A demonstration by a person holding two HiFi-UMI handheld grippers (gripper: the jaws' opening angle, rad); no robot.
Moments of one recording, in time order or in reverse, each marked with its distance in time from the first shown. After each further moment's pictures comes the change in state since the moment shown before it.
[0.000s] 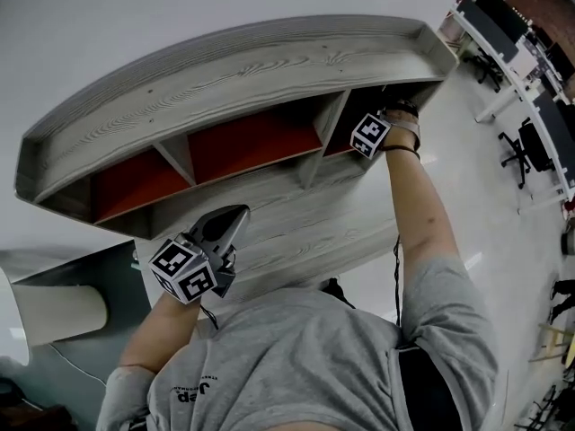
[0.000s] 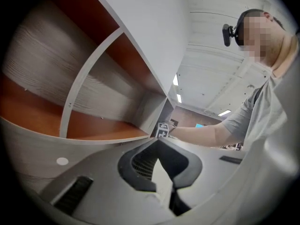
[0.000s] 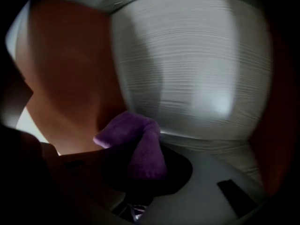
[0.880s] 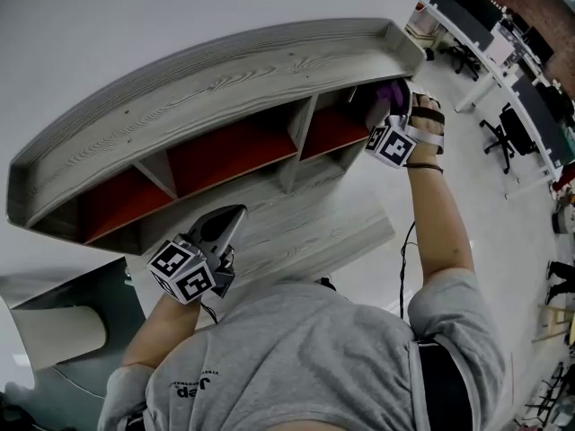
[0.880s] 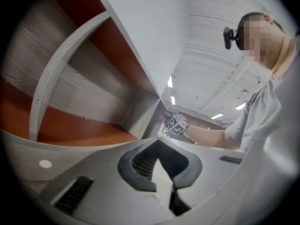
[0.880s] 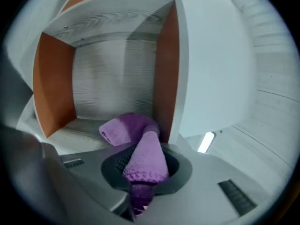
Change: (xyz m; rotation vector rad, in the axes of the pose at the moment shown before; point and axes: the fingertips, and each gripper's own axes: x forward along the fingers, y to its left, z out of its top) left arm 0.030 -0.020 0.011 -0.012 -0.018 -0.093; right arm -0.113 -0.140 -0.080 0.200 -0.200 -0.479
